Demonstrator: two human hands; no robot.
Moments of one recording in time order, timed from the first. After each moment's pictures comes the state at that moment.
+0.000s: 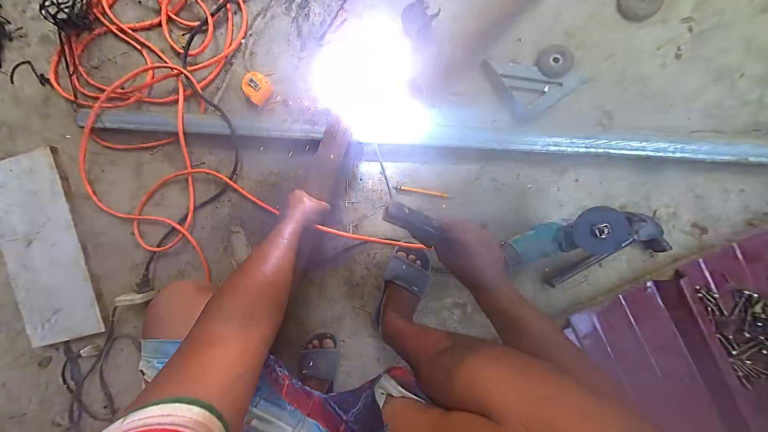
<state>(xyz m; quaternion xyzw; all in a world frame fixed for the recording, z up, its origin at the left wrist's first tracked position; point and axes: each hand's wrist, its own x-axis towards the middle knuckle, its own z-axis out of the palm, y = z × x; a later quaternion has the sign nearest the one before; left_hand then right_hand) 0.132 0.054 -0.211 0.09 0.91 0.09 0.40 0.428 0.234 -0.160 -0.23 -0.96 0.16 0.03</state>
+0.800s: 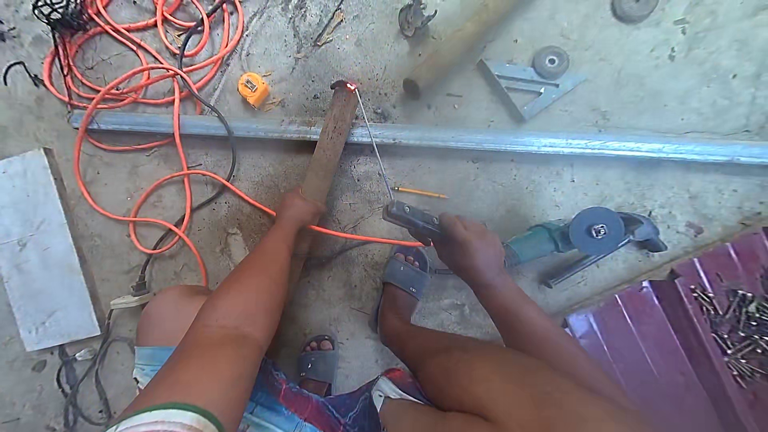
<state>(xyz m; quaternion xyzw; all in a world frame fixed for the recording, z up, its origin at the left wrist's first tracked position) 0.124 0.047 -0.226 0.08 0.90 0.12 0.41 0.425 0.244 -0.161 -0.21 -0.96 0.14 0.08</state>
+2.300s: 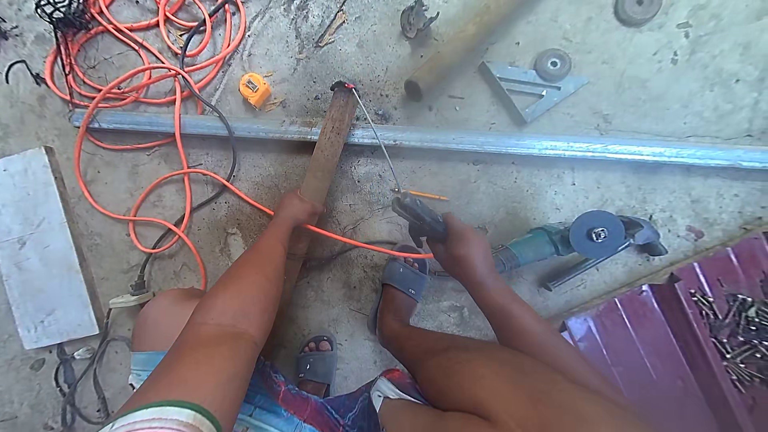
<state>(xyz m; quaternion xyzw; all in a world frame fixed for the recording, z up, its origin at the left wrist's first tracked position) 0.114 0.042 -0.232 0.08 0.88 0.15 0.44 0.407 0.237 -0.148 -0.34 -0.90 0.27 -0.07</state>
